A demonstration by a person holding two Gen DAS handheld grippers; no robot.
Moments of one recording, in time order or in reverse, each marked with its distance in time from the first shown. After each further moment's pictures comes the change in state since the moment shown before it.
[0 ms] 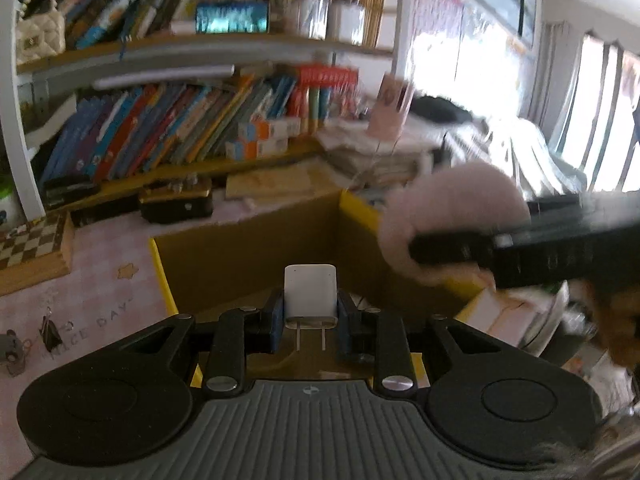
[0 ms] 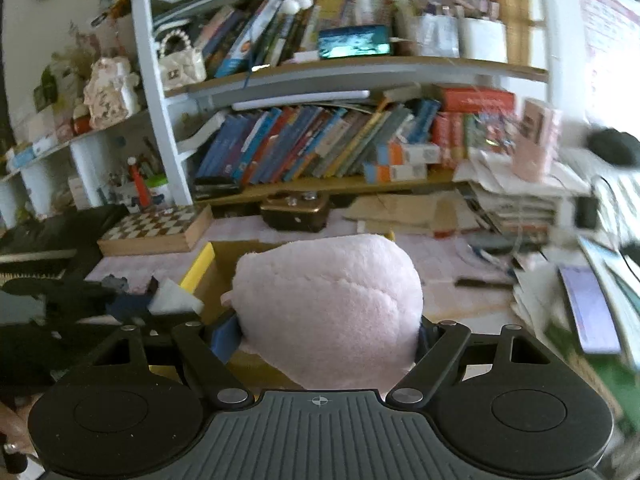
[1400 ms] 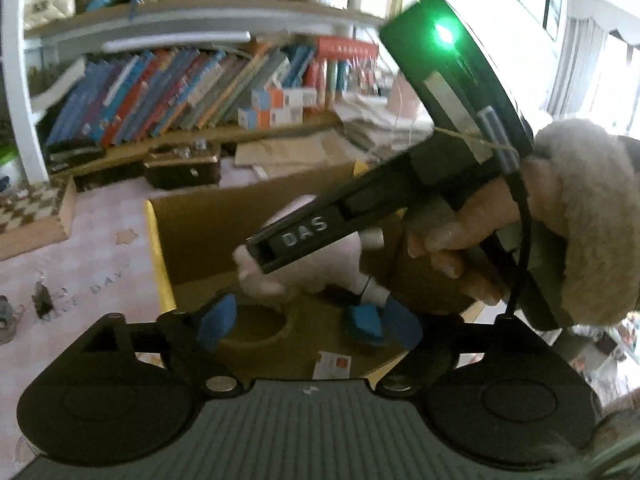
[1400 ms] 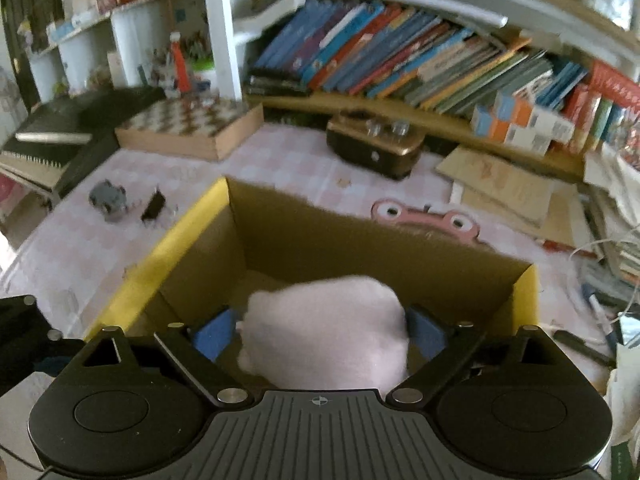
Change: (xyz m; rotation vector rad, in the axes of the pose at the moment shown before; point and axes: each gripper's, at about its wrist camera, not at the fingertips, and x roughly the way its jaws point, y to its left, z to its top) left arm 0.008 -0.006 -0.010 -0.067 0.038 0.037; right arm 0.147 0.036 0.033 -0.253 0.276 0.152
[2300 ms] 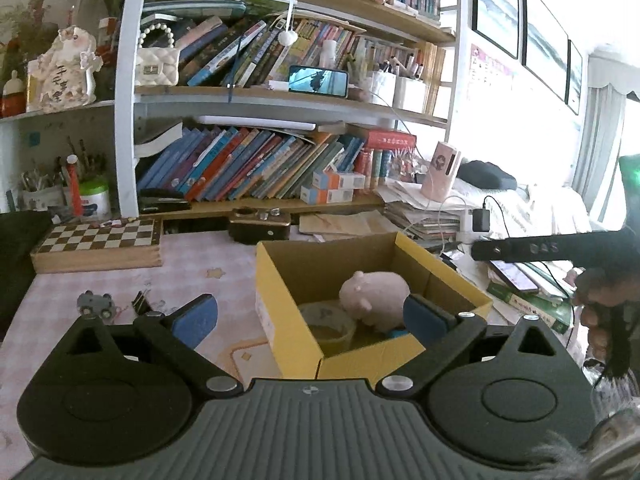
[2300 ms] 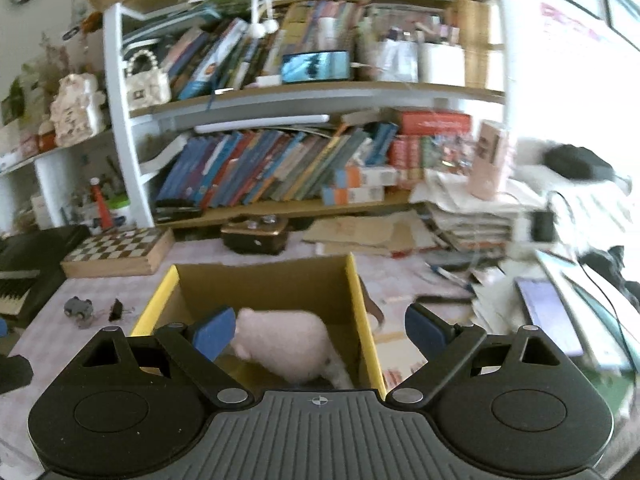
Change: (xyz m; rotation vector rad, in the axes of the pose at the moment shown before) left arm -0.137 0.046 -0.049 -0.075 -0.240 0.102; right arm -0.155 0.015 -0.095 0.322 -0.341 -0.318
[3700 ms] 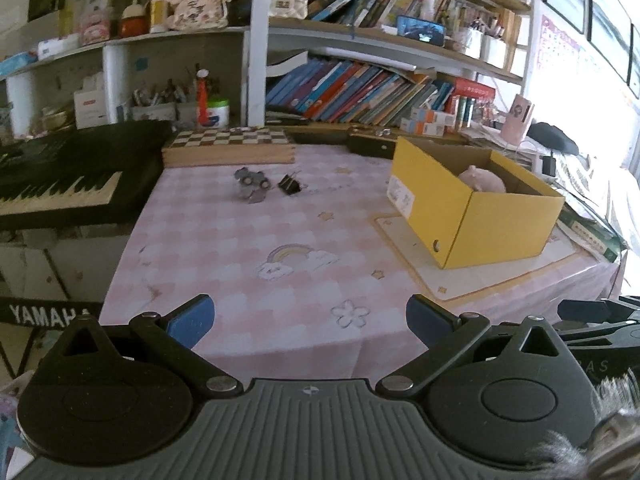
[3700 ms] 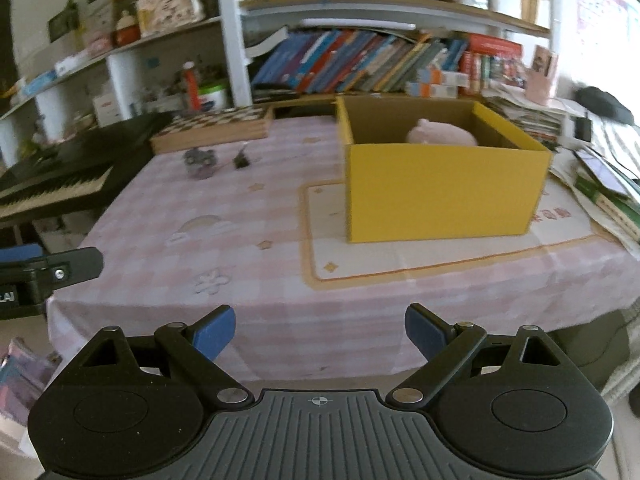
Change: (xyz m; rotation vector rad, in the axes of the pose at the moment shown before) left arm -0.121 0.120 -0.104 -0.080 0.161 0.198; right arm -0.091 0.201 -0.151 -0.048 0.207 0.057
